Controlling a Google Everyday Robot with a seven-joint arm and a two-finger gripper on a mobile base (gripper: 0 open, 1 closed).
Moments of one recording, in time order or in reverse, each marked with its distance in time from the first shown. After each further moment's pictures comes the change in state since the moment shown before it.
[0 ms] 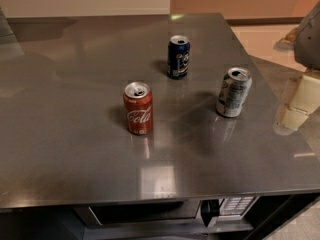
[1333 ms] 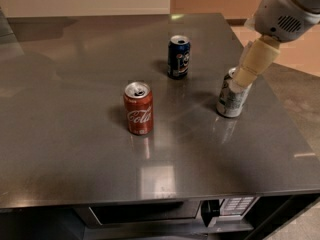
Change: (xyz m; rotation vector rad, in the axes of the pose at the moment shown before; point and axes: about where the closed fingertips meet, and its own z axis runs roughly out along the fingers) arm -0.057 -0.076 0.026 0.018 -0.151 0.088
